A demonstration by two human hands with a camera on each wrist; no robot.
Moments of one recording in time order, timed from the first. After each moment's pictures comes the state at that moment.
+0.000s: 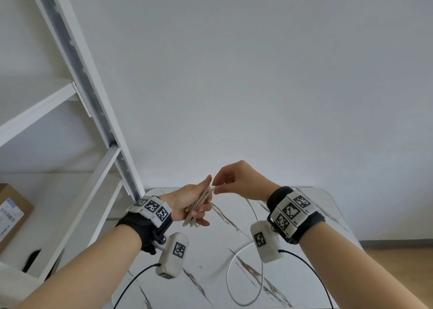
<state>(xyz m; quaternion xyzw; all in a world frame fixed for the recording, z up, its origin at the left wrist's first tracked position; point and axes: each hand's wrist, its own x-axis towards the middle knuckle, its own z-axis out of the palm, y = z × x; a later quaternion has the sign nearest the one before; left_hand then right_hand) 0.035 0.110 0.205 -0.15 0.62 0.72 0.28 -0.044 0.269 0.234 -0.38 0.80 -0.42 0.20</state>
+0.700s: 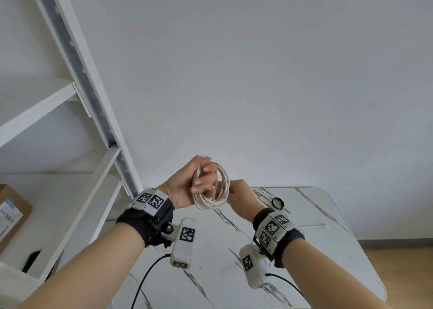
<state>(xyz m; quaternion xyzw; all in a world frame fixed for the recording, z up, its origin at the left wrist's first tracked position) 0.031 0.110 0.244 -0.02 0.38 0.89 0.25 -0.033 0.258 0.167 -0.22 0.82 -0.51 0.15</state>
